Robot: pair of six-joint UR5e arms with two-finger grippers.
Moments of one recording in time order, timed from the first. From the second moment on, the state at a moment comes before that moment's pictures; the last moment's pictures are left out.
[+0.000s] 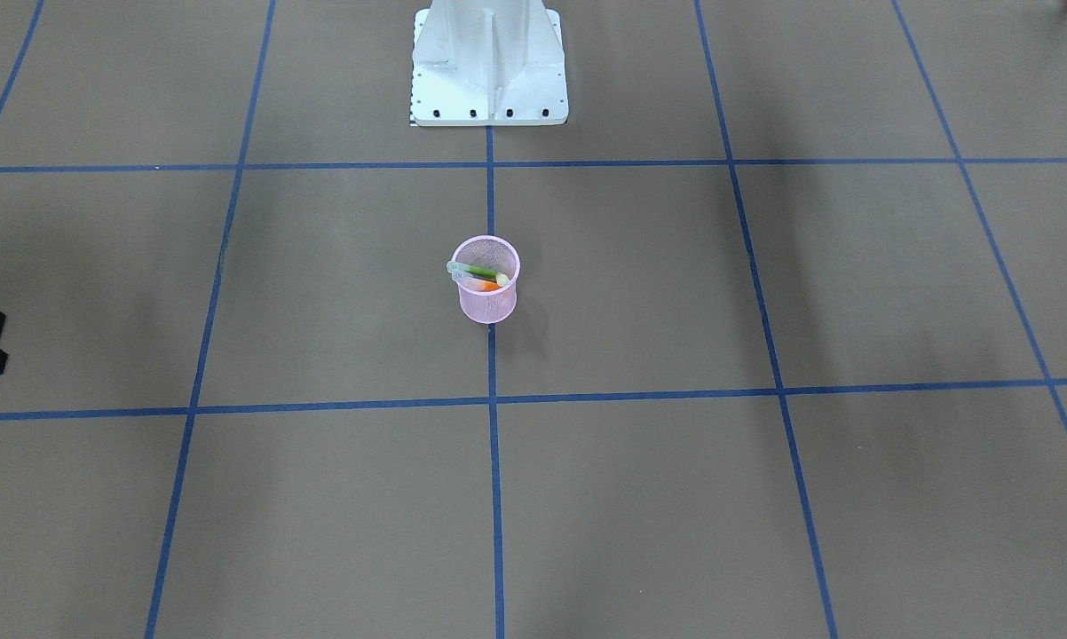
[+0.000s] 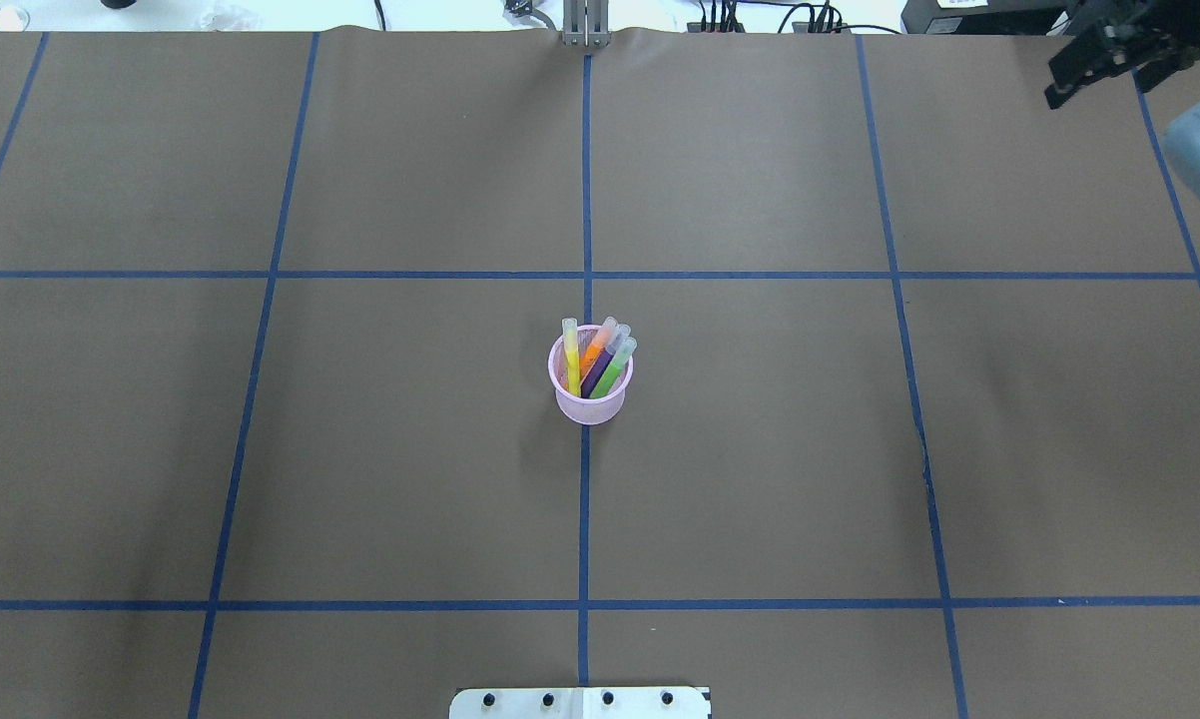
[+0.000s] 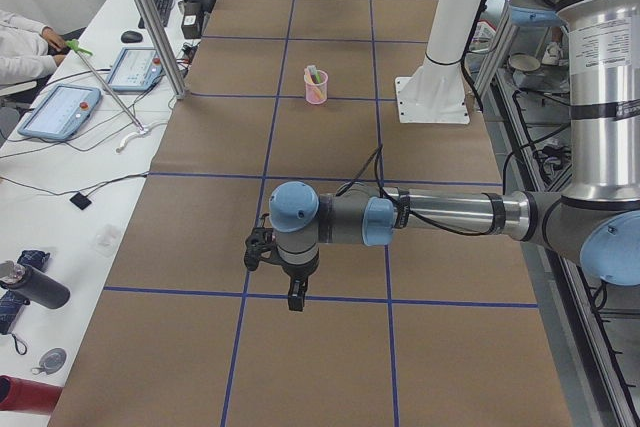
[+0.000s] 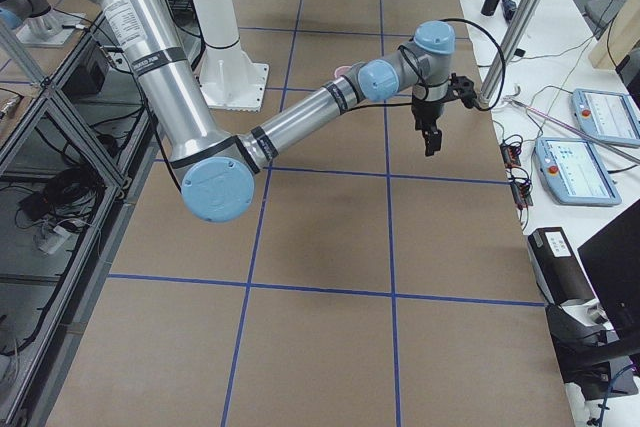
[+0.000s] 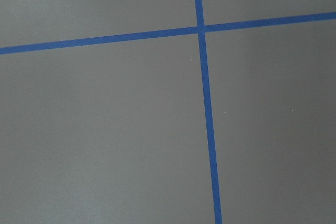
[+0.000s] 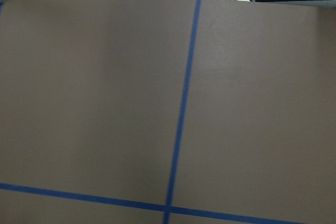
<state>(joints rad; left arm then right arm) -1.58 -1.43 -1.76 -1.54 -2.32 0.09 1.31 -1.18 1.71 -1.70 2.24 0.23</state>
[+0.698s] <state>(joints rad) -1.58 -1.42 -1.76 -1.54 -2.32 0.10 1.51 -1.56 1.68 -1.74 2.26 -0.20</state>
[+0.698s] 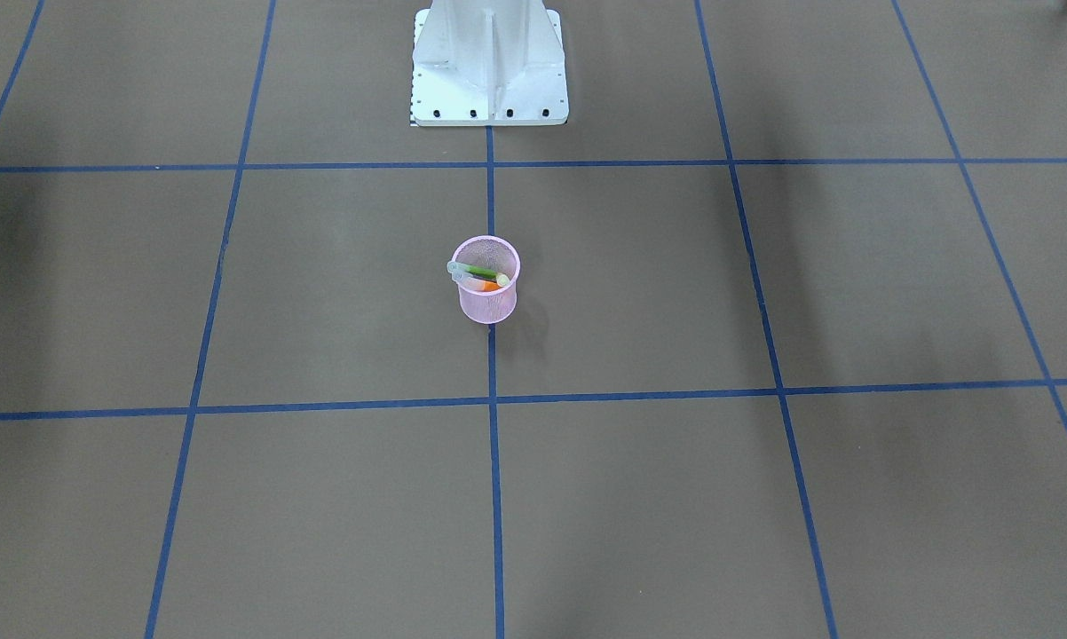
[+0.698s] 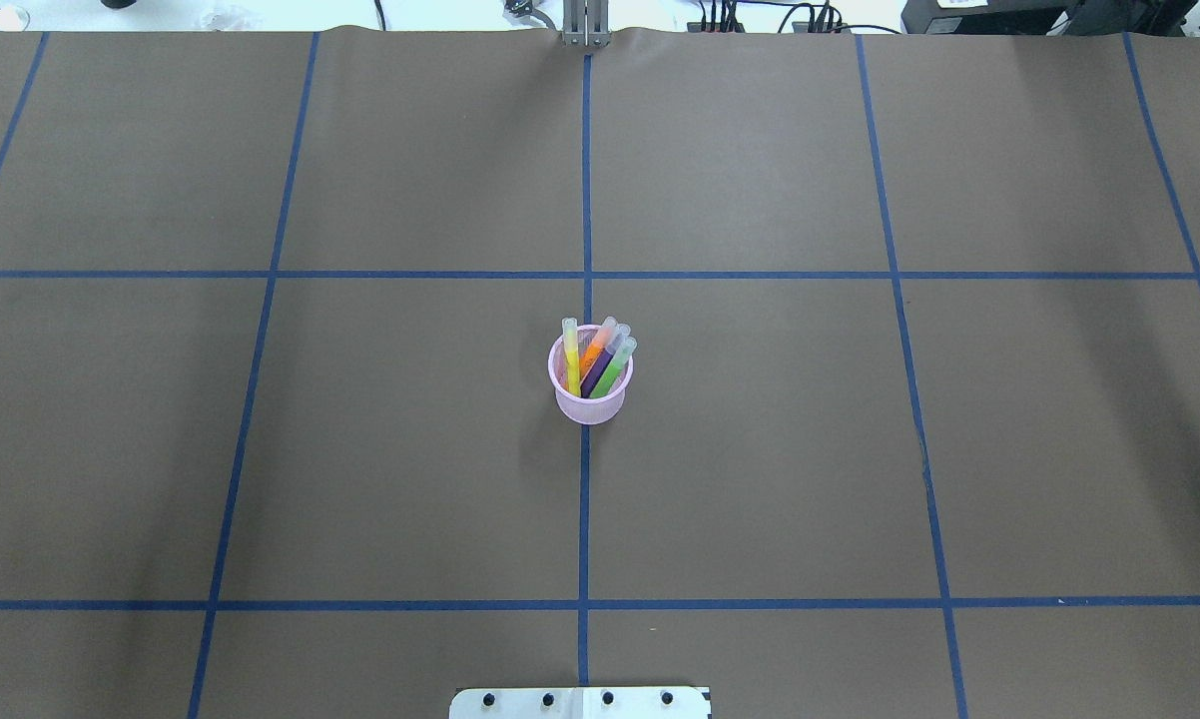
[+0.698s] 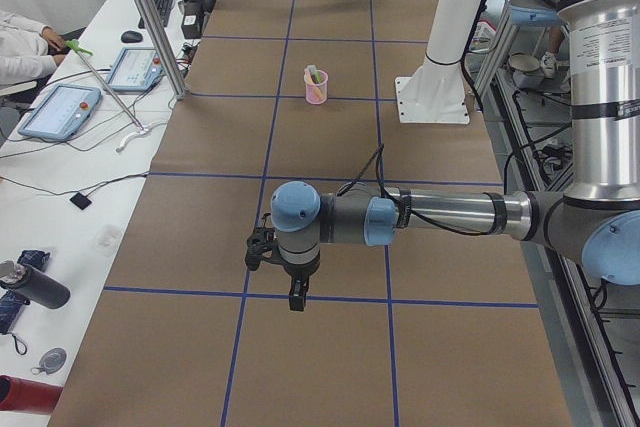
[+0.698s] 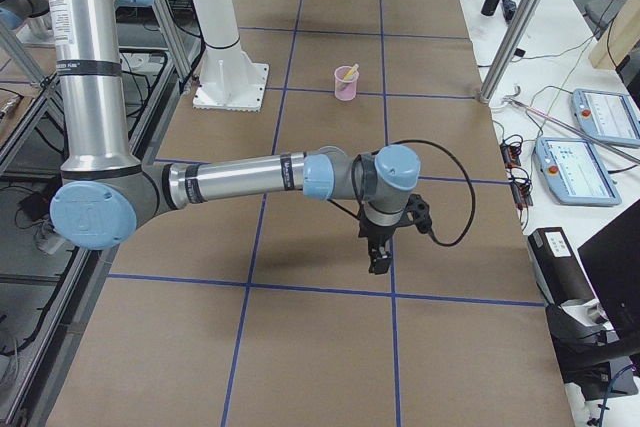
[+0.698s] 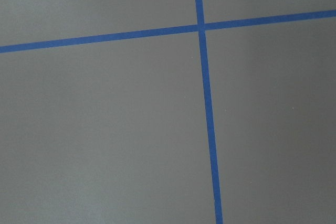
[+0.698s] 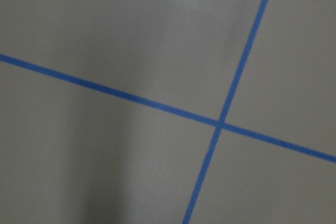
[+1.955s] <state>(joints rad) -1.58 -1.42 -1.76 -1.54 -2.32 0.10 1.59 -1.65 1.69 -1.73 2.24 -0.19</state>
